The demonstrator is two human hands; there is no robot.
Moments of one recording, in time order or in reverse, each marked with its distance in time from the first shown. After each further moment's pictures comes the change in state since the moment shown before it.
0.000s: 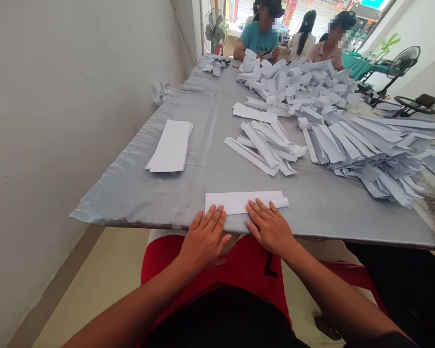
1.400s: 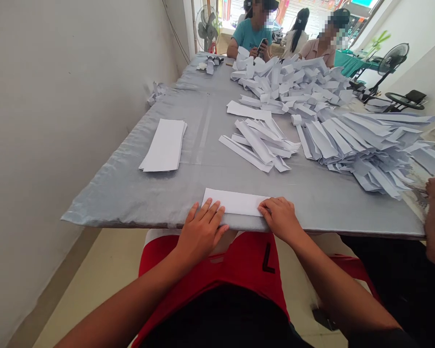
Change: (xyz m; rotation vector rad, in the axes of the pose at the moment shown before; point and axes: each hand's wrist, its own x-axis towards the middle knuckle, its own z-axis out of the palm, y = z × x) left_hand 0.018 -0.006 -0.007 -0.035 0.044 -0.003; right_hand 0.001 0.031 -0.011 0.122 0.008 0.330
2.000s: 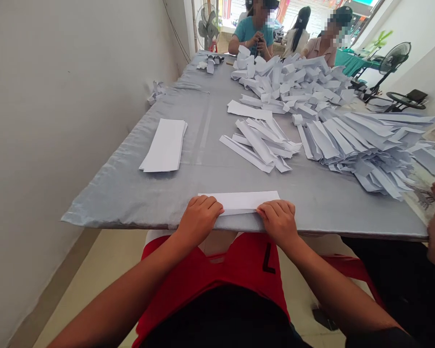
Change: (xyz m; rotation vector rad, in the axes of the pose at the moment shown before) left_hand 0.029 -0.026 0.001 -0.094 0.008 0.058; right_hand -0.009 -0.013 0.006 -0.096 0.231 -0.164
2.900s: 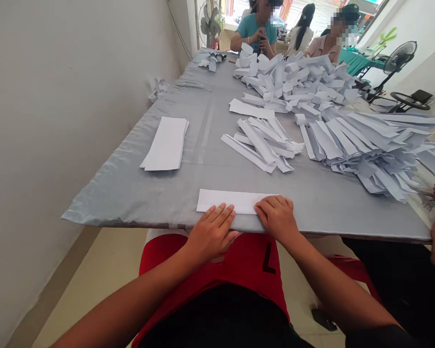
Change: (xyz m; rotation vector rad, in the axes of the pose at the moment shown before) left_hand -0.022 0.036 0.013 -0.010 0.038 0.108; right_hand 0.013 0.001 0.003 -0.021 0.014 -0.015
